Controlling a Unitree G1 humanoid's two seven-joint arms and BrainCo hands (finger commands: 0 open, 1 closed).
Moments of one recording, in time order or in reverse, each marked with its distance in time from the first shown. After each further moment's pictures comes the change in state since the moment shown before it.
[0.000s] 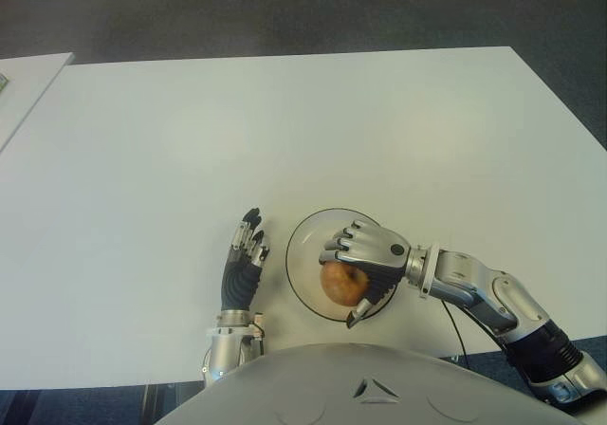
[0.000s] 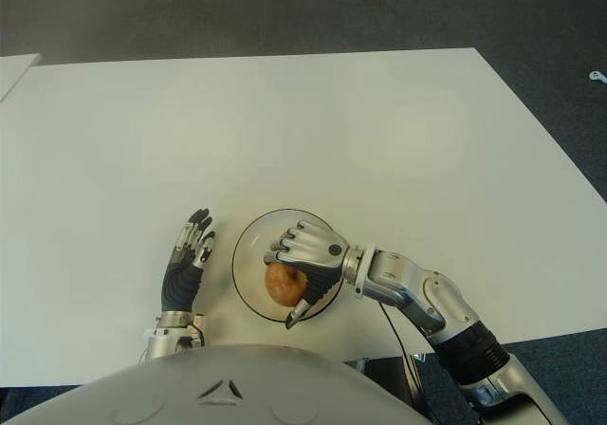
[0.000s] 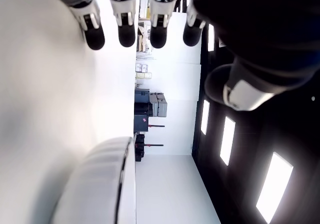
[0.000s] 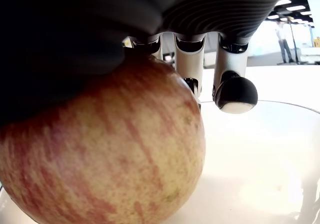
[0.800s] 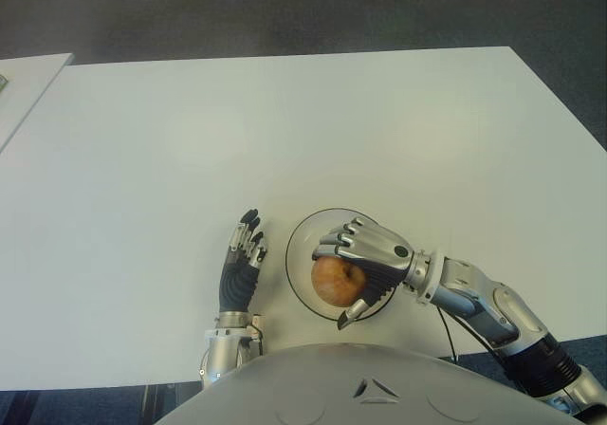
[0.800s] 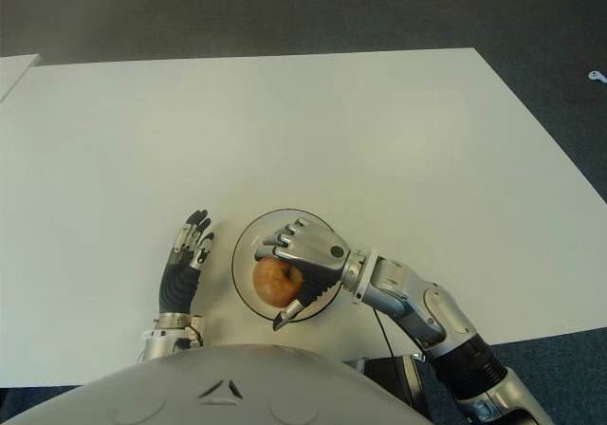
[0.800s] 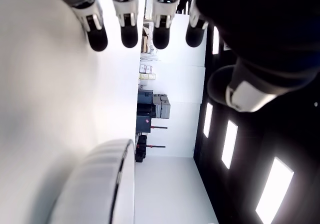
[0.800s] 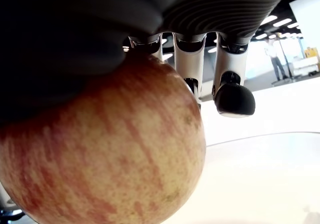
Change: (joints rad) left arm 0.021 0.002 -0.002 -0.031 -0.038 0.033 -0.016; right arm 0.069 0.022 -0.012 -0.043 0.091 0.026 -0.064
